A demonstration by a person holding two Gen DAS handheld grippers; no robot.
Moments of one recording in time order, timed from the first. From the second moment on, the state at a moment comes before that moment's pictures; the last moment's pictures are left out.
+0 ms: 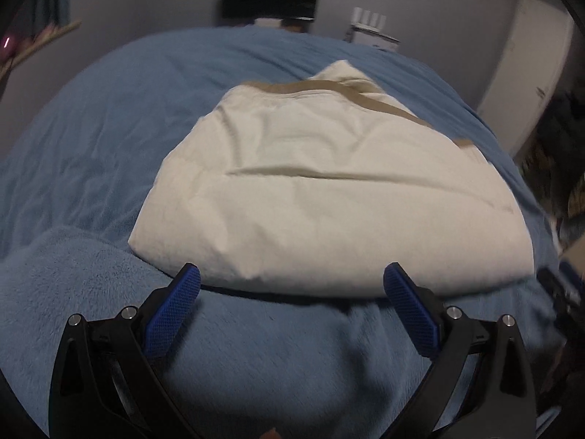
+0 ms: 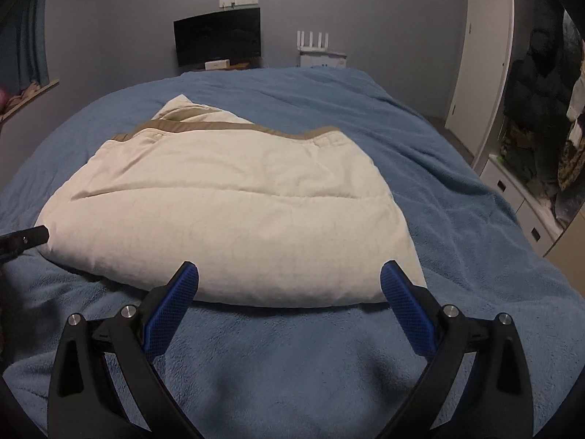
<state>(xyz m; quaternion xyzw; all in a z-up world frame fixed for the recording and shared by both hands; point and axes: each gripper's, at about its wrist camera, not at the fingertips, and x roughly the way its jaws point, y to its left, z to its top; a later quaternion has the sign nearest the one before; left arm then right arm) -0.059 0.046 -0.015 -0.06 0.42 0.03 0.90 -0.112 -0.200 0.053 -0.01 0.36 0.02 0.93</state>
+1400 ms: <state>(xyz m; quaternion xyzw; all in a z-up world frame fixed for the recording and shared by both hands) -0.097 0.000 -0.015 0.03 0.40 -0.01 0.91 -0.144 -0.173 0.045 -0.05 0.36 0.05 0.93</state>
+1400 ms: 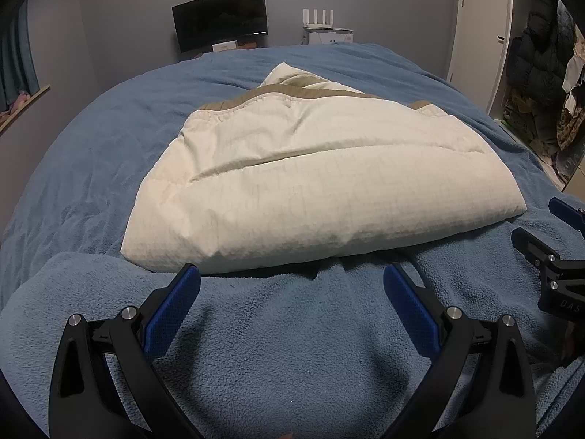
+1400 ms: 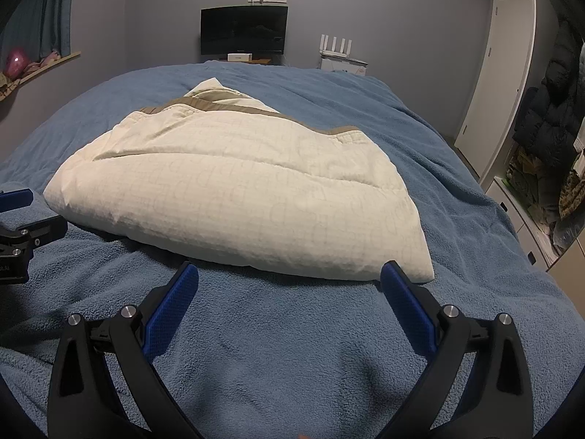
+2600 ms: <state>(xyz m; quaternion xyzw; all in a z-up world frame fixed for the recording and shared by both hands) -0.094 0.005 -0.019 0.03 0.41 -0.02 0.91 -0.139 -0.174 0.039 -0.04 0.38 0.04 0.92</state>
